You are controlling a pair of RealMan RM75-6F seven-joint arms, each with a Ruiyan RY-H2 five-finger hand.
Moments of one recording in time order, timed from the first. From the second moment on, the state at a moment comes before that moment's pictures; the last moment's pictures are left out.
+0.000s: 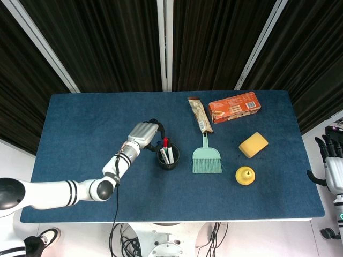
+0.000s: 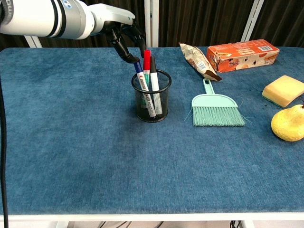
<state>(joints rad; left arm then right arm) -1.24 -1.44 -0.21 -1.57 0.39 0.75 0.38 0.17 -1.02 0.14 -1.59 -1.27 1.29 -0.05</state>
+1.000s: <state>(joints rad) -1.26 -1.47 -0.21 -1.56 0.40 0.78 0.36 0.17 -1.01 0.14 -1.59 -1.24 1.27 -0.05</state>
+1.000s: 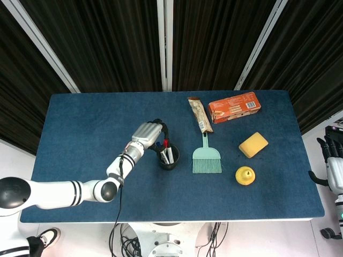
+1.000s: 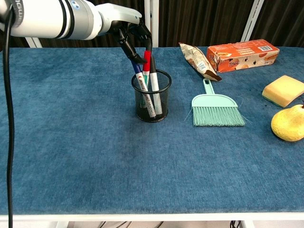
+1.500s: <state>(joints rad) -1.26 -1.46 -0.21 -1.56 0.40 0.78 0.36 0.17 -1.01 0.14 -1.59 -1.23 1.26 -0.05</state>
